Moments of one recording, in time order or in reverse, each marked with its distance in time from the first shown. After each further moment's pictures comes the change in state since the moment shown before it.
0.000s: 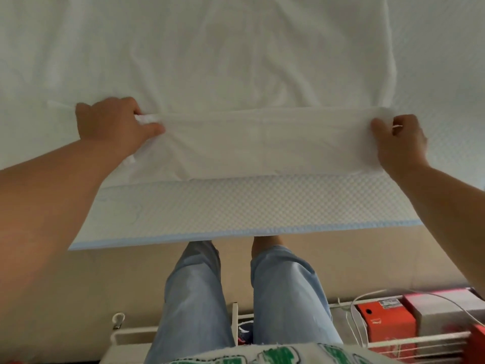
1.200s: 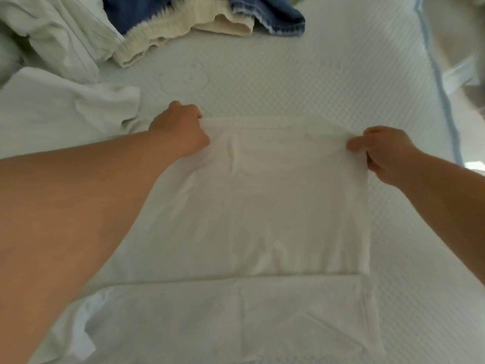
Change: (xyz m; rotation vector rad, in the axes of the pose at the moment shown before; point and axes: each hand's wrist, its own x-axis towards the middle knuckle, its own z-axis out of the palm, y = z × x) left_hand 0.209 0.148 -0.136 -0.332 0.092 0.112; right_hand 0.171 -0.202 -0.045 0.528 -0.187 -0.030
